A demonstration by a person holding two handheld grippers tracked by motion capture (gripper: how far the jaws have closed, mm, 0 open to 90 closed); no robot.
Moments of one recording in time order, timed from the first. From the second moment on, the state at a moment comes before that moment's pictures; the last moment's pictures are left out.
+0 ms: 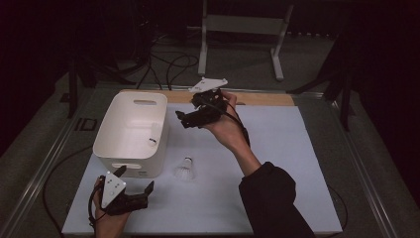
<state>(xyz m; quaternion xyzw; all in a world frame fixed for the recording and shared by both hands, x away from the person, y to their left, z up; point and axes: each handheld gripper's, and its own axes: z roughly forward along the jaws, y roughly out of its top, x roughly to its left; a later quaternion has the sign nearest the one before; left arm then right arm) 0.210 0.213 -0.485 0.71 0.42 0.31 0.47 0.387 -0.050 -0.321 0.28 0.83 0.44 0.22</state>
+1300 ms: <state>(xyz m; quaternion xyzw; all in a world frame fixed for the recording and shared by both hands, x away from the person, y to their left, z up) 0.210 0.211 -0.486 0.71 0.42 0.31 0.47 0.392 -0.090 -0.342 0.32 0.82 0.42 0.23</state>
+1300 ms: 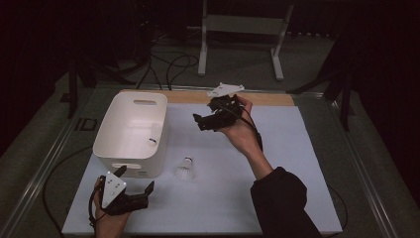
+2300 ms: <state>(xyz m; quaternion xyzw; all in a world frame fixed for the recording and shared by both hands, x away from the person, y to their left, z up) 0.210 0.212 -0.486 0.71 0.42 0.31 0.47 0.408 -0.140 -0.371 0.37 0.81 0.37 0.26</state>
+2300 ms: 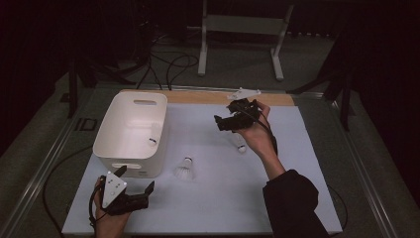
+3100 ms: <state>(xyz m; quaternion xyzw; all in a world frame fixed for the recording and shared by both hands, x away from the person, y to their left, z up) 0.210 0.211 -0.486 0.71 0.42 0.31 0.47 0.424 -0.162 -0.389 0.40 0.81 0.35 0.26</state>
